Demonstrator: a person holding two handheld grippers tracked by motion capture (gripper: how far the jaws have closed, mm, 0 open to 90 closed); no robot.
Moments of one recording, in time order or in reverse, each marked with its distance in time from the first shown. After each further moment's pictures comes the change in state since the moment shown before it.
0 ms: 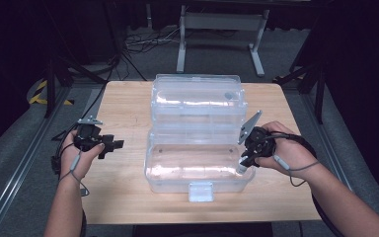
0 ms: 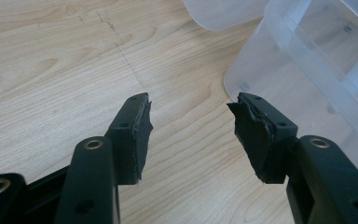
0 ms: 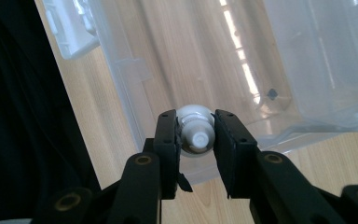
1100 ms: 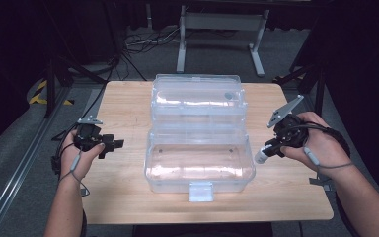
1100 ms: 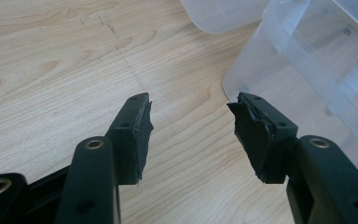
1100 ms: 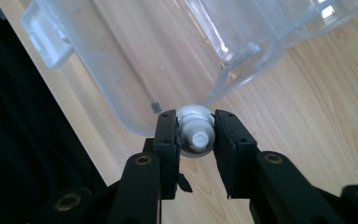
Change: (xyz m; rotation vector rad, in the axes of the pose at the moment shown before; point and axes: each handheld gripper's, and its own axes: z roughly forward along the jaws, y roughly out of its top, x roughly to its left) left arm -0.002 0.001 -0.001 -0.006 0.003 -0.004; right arm -0.009 -0.038 -0.058 -0.087 -0.093 0.202
